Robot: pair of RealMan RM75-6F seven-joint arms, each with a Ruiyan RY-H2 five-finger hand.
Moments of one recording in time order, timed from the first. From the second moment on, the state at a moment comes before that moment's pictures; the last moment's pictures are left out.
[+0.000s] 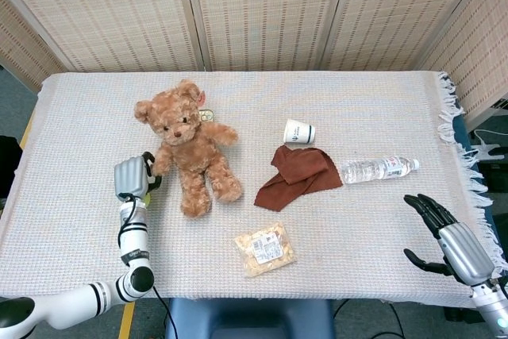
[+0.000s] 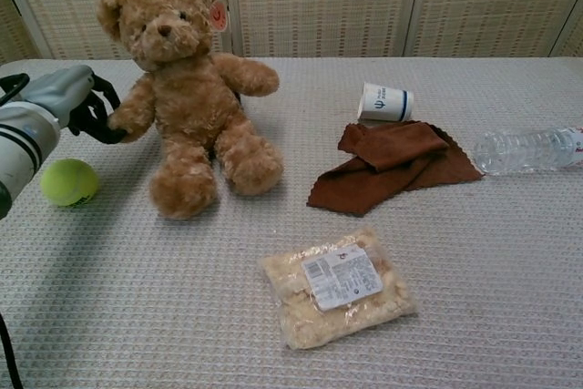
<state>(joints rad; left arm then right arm) -0.70 -1.81 -0.41 -1.27 0.74 1.30 0.58 0.15 -1.00 -0.09 -1.57 -1.75 1.49 0.48</state>
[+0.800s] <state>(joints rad) -0.67 -1.78 -0.36 -1.26 0.92 1.30 0.46 0.15 -1.00 -0.09 -1.57 -1.75 1.48 0.47</state>
